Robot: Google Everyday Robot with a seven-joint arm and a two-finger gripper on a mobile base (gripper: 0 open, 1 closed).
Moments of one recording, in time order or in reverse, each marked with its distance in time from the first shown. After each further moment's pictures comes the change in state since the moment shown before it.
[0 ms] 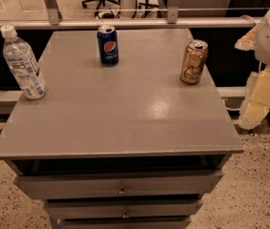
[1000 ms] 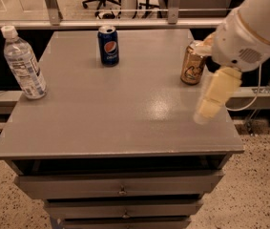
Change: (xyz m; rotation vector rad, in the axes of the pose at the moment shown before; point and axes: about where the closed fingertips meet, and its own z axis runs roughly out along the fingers) arm -0.066 0.000 0.035 -0.091 -0.199 -0.033
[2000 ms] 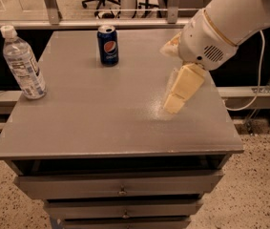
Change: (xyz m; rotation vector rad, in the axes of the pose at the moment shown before) arm -0.070 0.007 0.028 -0.097 -0.199 -0.029
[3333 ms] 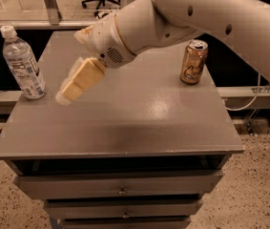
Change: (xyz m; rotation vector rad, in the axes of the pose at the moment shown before) arm -0.178 -0.006 0.094 -0.032 -0.457 -0.111
